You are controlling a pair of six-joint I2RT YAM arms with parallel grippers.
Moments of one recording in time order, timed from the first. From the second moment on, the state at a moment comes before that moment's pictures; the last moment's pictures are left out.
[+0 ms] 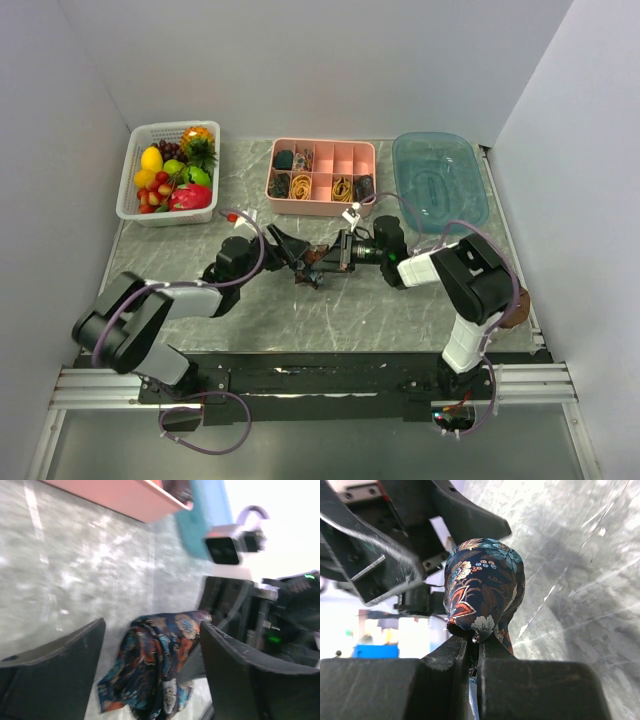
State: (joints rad) left arm -0.56 1.50 0.41 0.91 0.16 -0.95; right arm 0.48 1.81 0.64 0.89 -0.89 0.97
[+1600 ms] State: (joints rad) left arm -0.56 1.33 0.41 0.78 0.15 -0.95; right arm 0.48 1.67 0.80 0.57 -0.82 0.90
